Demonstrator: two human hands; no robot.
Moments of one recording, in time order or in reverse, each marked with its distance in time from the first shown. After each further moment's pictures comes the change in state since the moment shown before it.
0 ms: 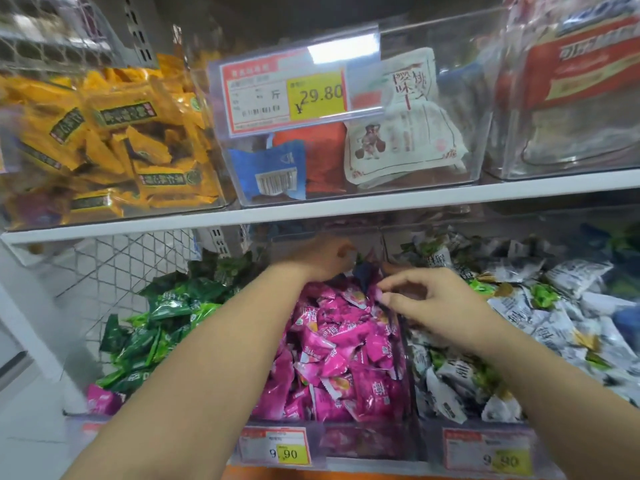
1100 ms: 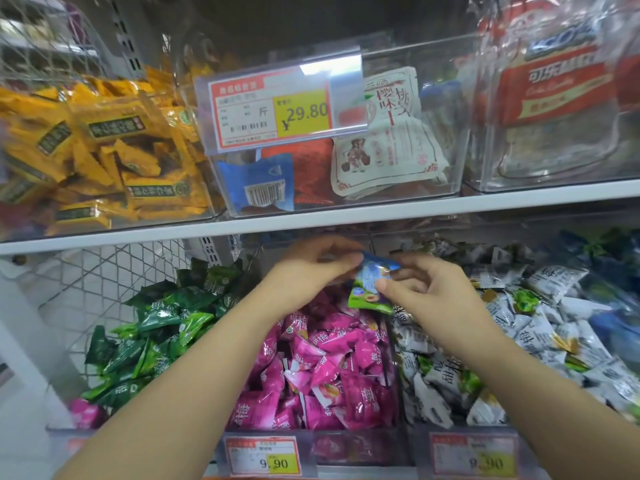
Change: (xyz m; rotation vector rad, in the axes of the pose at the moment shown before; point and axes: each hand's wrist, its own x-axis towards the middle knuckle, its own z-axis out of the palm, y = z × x) left_hand -0.056 0.024 -0.005 -0.759 0.231 0.117; right_hand -0.011 -0.016 0.000 0.391 0.261 -0.087
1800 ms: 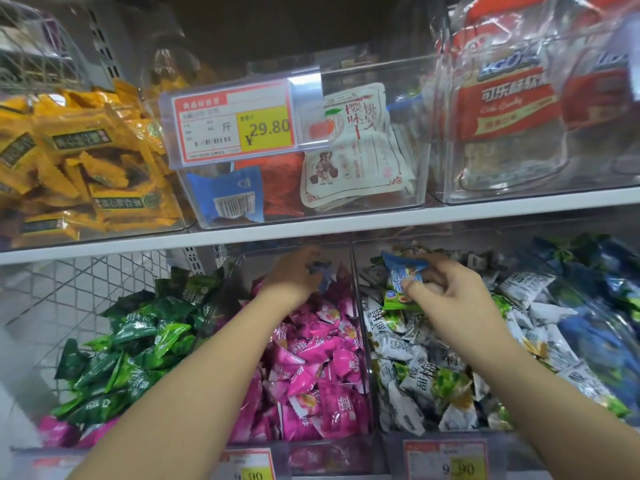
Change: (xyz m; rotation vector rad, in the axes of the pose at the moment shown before) left_hand 0.037 -0.027 0.014 0.535 0.086 -0.160; right_hand -0.005 0.005 -0.034 -0.082 0.094 0.021
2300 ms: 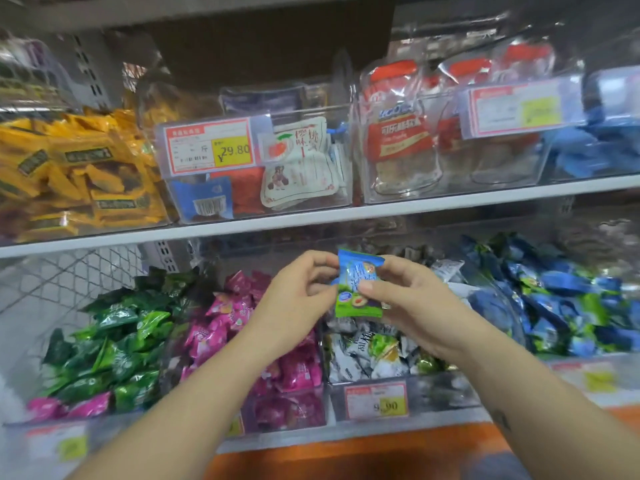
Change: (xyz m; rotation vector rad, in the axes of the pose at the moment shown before) left_hand -0.117 0.078 -0.004 -0.685 -0.096 0.272; right_hand -0.048 -0.037 -0.033 0.604 -0.313 0.168
